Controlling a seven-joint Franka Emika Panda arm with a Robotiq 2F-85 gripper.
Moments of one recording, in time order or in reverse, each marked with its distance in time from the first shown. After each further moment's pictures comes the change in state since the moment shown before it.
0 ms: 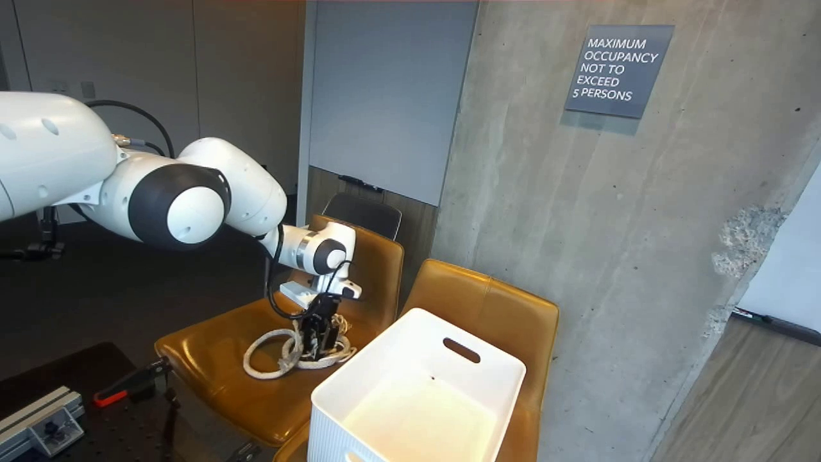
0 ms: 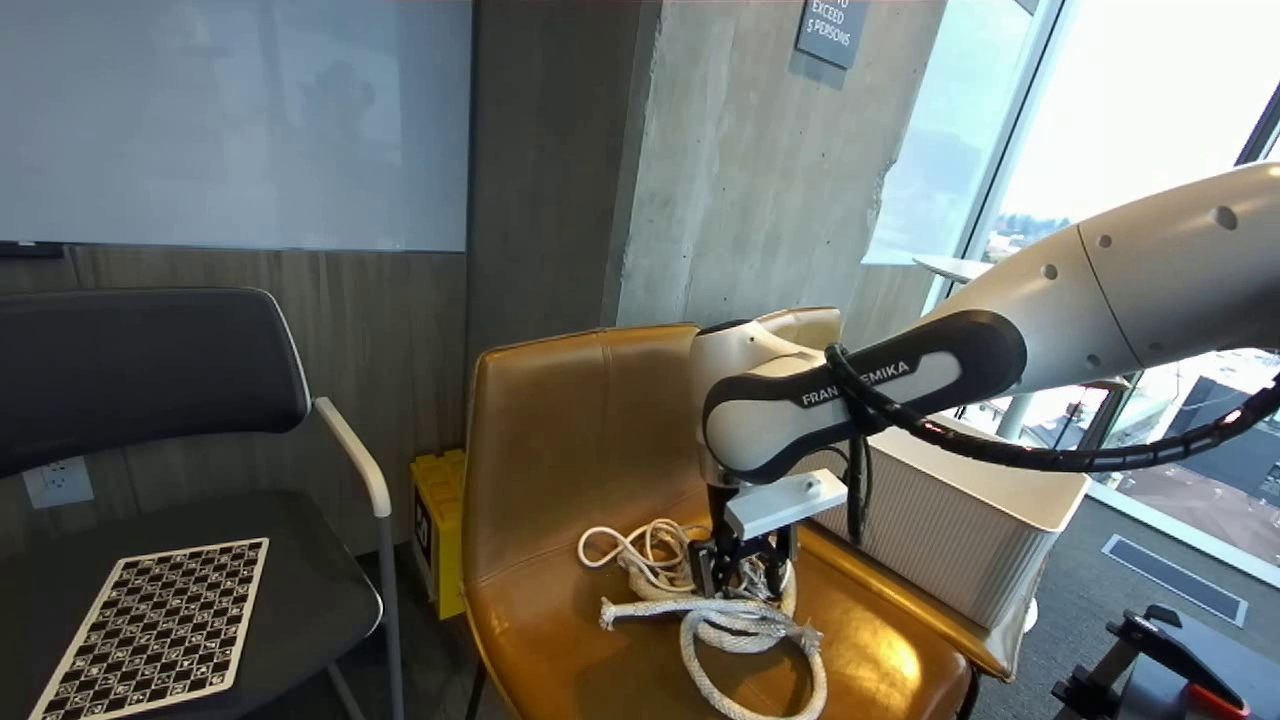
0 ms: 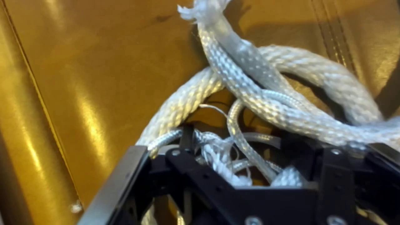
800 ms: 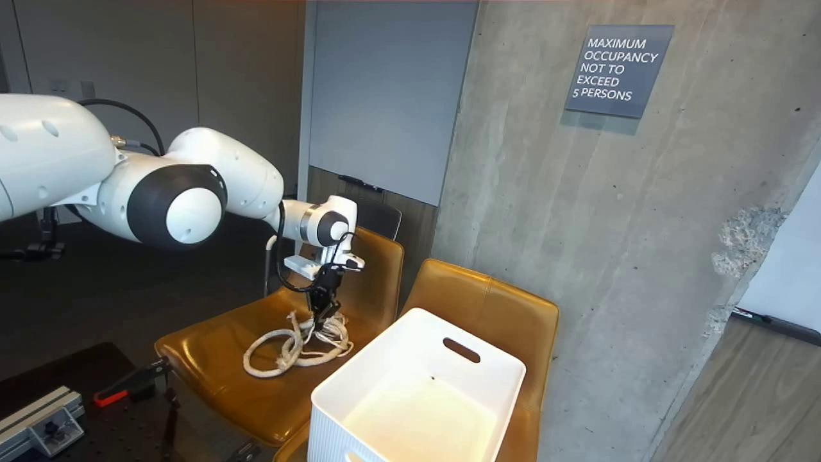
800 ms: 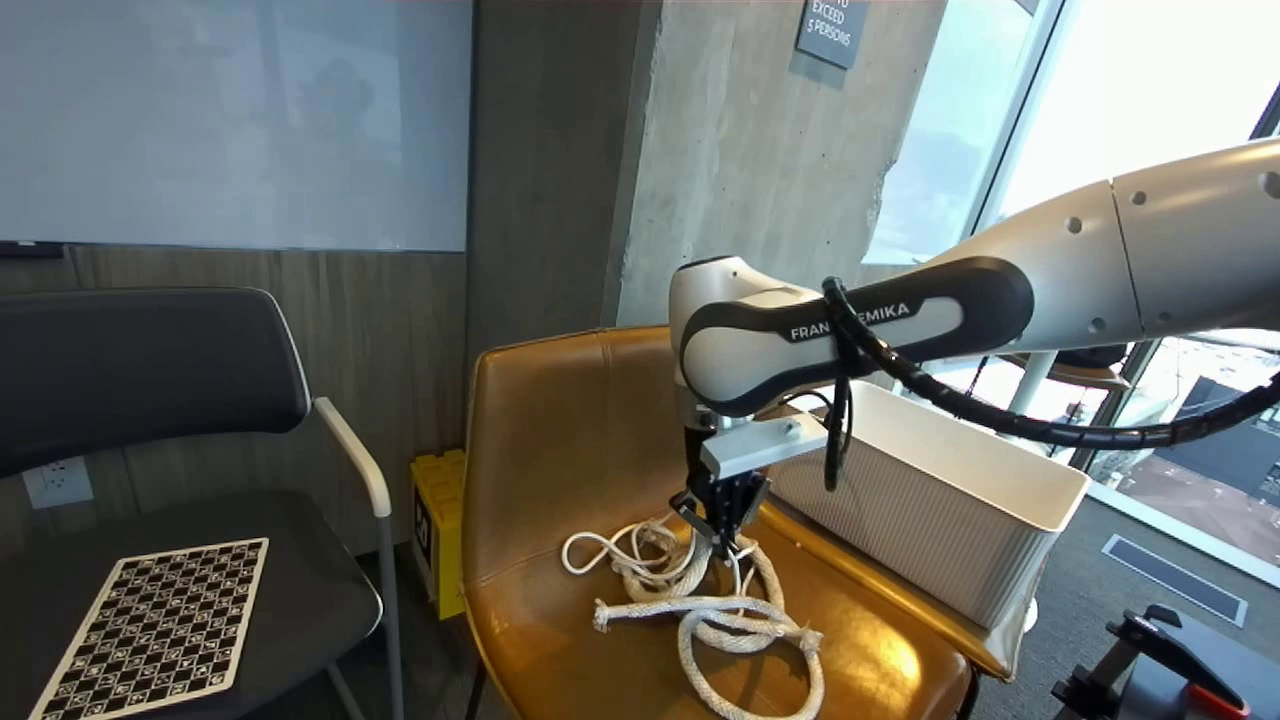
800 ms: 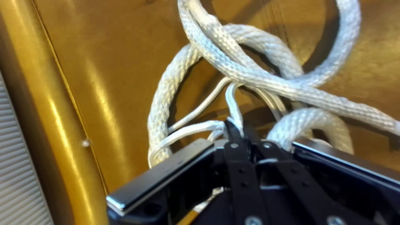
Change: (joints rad) arm 0.023 0.000 0.001 0.174 -0.001 -0.124 0.000
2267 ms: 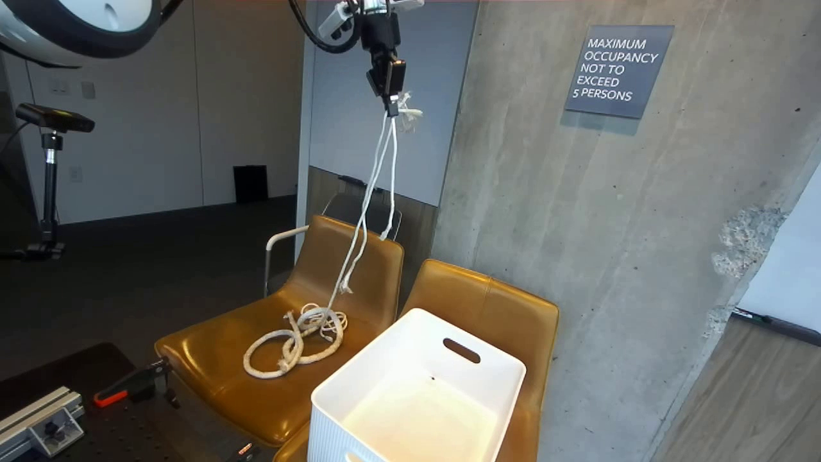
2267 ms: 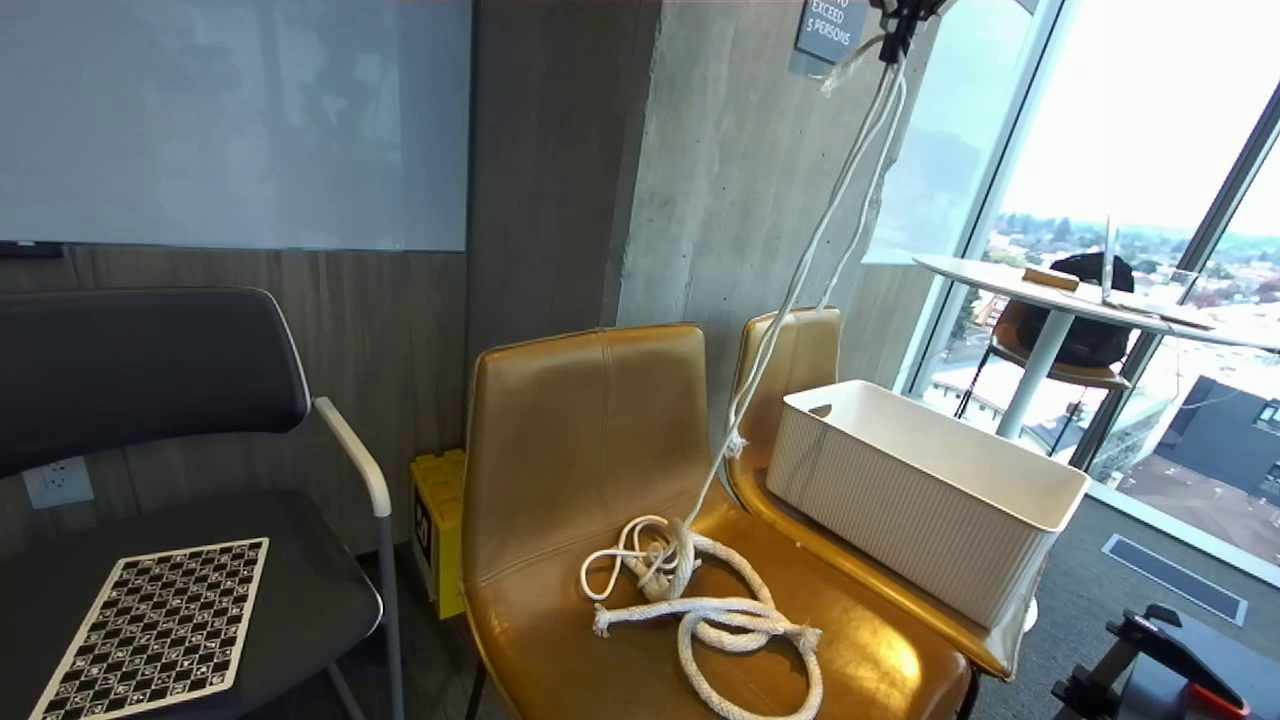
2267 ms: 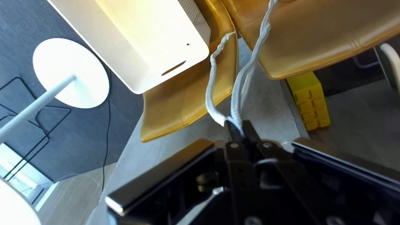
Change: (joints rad) arm -0.039 -0.657 -0.156 0.187 -0.092 -0.387 0.078
